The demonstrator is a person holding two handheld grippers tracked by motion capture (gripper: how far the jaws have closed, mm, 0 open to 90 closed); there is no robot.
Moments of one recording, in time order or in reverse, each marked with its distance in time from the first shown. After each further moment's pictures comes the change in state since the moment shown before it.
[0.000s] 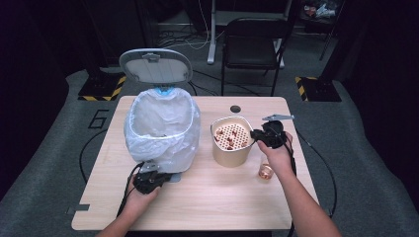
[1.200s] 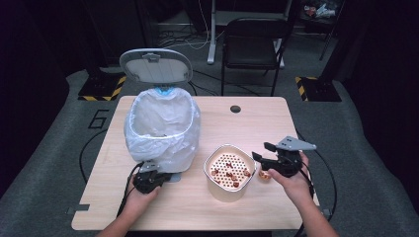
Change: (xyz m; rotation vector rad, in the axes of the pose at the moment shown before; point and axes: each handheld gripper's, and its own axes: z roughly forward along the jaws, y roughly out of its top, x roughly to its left) left arm 0.003 0.001 0.000 0.001 0.000 0.022; right arm 0.027 -0.051 -0.082 -0.195 0.100 -0.170
